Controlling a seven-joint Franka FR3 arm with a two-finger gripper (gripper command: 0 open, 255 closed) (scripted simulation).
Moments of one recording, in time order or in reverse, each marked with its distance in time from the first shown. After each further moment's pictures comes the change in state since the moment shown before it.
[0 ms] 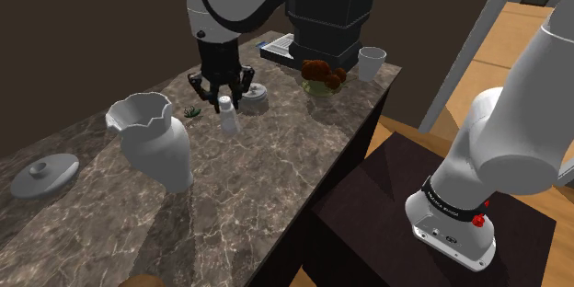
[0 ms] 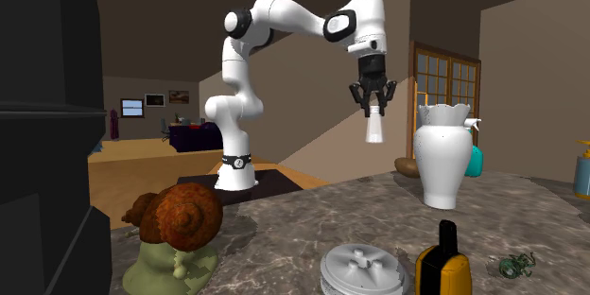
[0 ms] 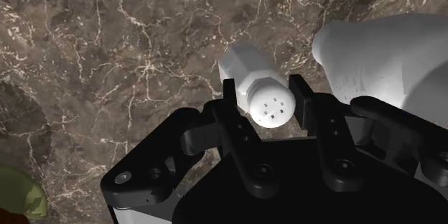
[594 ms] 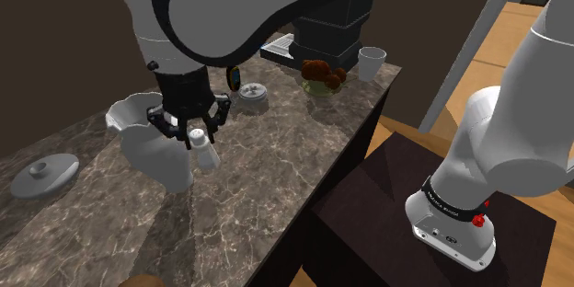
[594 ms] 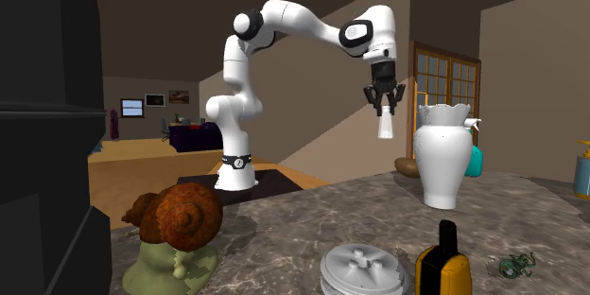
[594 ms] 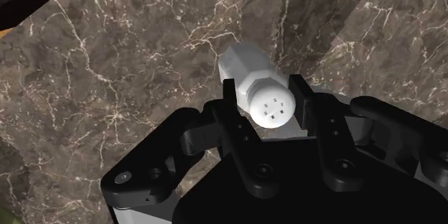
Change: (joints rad) arm 0.113 0.055 0.102 0.069 -0.042 -0.012 0.229
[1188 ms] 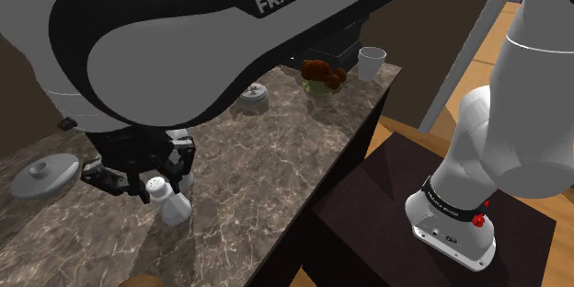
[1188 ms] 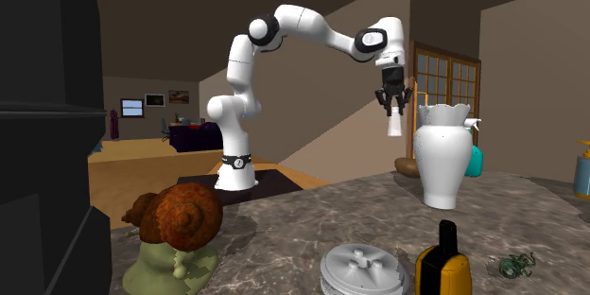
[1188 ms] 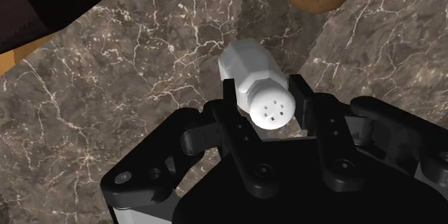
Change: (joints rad) arm 0.135 0.143 0.079 0.168 -0.090 -0.039 0.236
